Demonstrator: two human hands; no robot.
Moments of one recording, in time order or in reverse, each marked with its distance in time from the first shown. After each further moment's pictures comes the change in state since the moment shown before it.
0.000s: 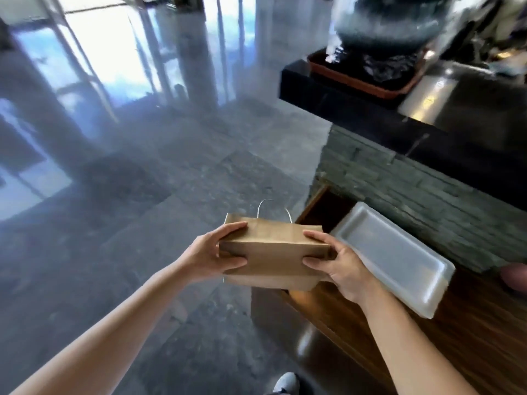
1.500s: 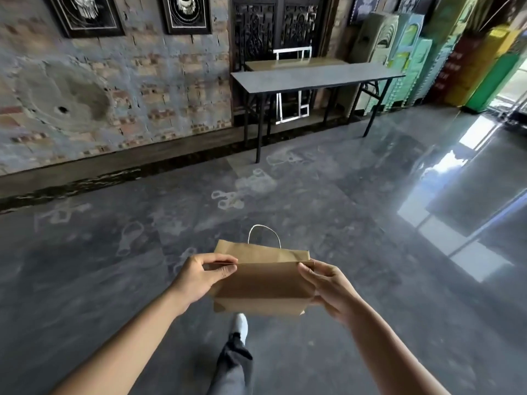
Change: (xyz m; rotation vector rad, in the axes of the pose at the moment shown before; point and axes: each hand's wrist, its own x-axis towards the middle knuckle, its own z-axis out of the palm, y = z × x) left_hand -0.894 -0.589 -0.543 -0.601 1.963 -0.823; right_hand -0.136 0.186 1.423 -0.791 -1.756 0.215
